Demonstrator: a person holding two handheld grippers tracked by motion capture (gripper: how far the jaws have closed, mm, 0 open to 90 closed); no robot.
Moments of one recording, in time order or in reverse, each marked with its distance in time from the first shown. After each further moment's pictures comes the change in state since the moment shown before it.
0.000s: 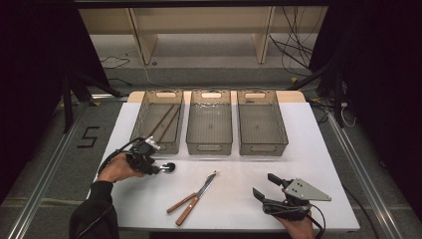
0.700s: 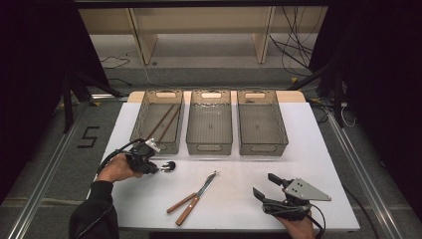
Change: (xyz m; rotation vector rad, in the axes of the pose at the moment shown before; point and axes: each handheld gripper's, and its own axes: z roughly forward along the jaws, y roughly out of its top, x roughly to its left) left arm -0.004 -0.002 -0.004 0.028 -0.040 0.074; right arm 0.000 0.000 0.000 0.004 -0.008 -0.002
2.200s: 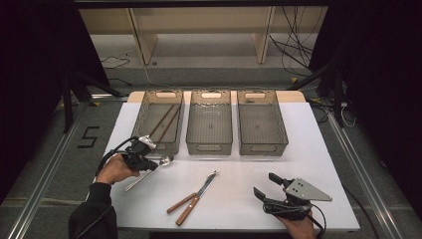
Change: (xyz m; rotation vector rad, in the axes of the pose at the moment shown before) left arm 0.003 -0.003 -0.015 -0.128 -0.022 -0.124; right arm 0.000 0.001 -0.001 -0.006 -0.008 -0.001
